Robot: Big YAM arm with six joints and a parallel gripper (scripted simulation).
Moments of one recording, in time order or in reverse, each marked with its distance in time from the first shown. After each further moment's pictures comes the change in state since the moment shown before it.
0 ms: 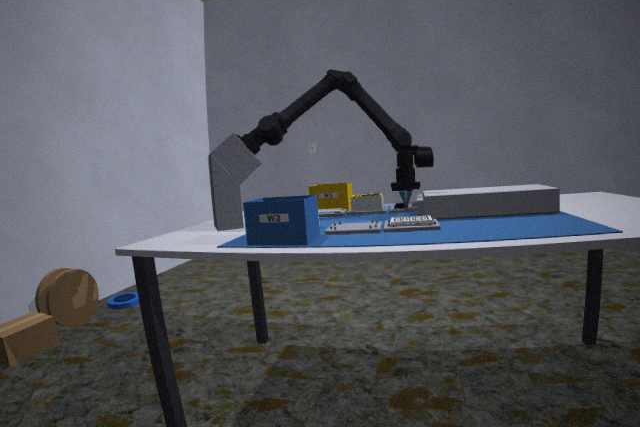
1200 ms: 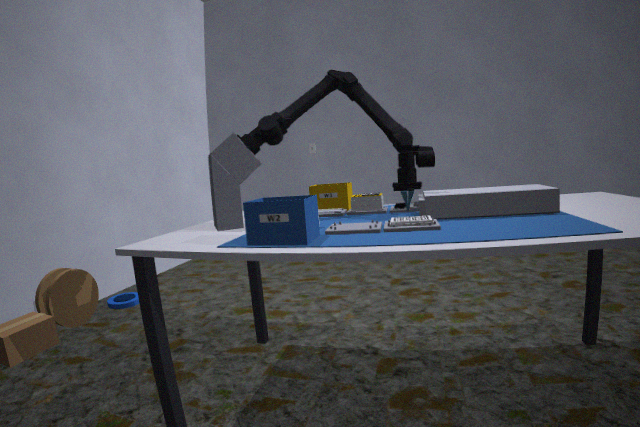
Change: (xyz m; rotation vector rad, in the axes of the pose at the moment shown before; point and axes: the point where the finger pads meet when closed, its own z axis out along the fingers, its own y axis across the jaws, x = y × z) arm 0.000 -0.006 0.000 0.005 0.000 -0.003
